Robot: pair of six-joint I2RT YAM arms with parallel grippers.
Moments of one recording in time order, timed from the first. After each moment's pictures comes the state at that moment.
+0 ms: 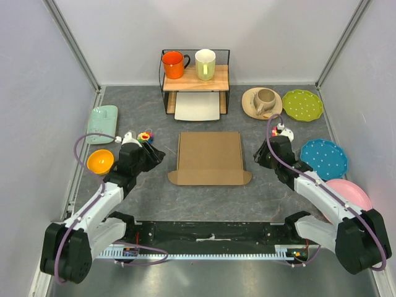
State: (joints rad) left arm -0.28 0.93 0.44 -0.03 -0.01 -0.77; right arm 0.36 1.07 0.59 -0.18 0.17 0.65
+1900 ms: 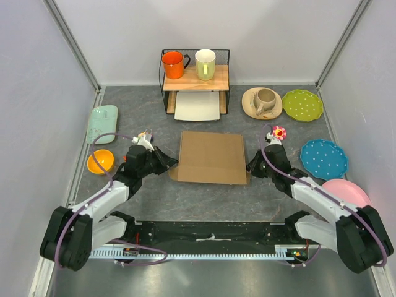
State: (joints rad) left arm -0.34 1.11 0.37 0.21 0.28 -0.84; right arm 0.43 1.10 0.43 -0.03 -0.06 0.68
